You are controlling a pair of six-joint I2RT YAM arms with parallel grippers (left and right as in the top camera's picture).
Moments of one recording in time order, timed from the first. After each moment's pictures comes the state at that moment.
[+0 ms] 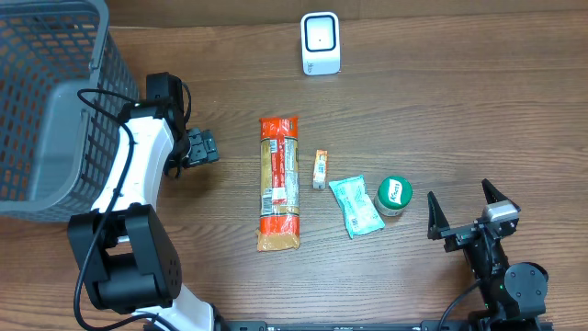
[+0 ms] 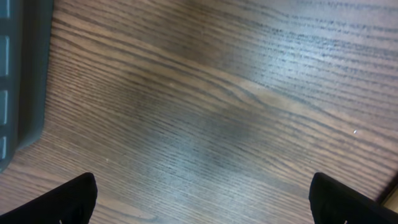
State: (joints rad) left arm 0.12 1.79 1.35 -0.99 -0.17 -0.22; right arm 0.12 0.01 0.02 -0.02 -0.12 0.02
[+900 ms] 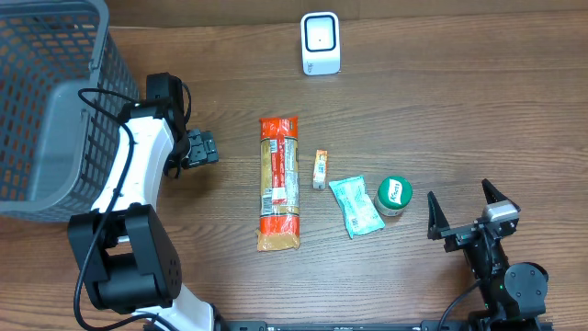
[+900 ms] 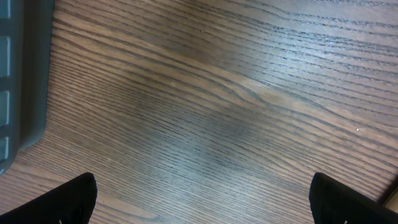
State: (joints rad) left arm 0.12 1.79 1.35 -0.99 -0.17 -0.21; right arm 0.12 0.01 0.02 -0.02 -0.12 0.02
